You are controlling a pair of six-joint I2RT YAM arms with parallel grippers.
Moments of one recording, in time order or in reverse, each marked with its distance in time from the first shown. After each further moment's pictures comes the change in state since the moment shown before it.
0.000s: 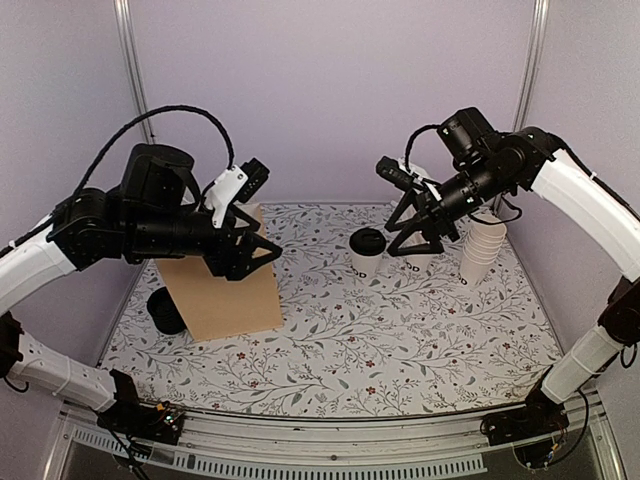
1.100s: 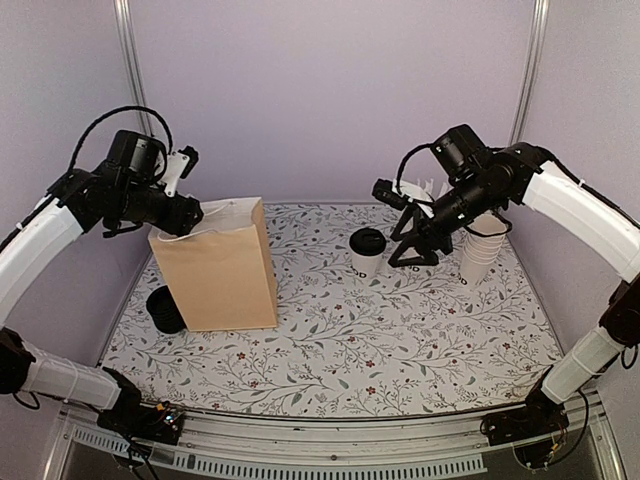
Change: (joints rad) left arm 0.536 0.032 0.039 -0.184 -0.185 0.111; right arm 0.000 -0.010 -0.127 0.069 0.145 -0.015
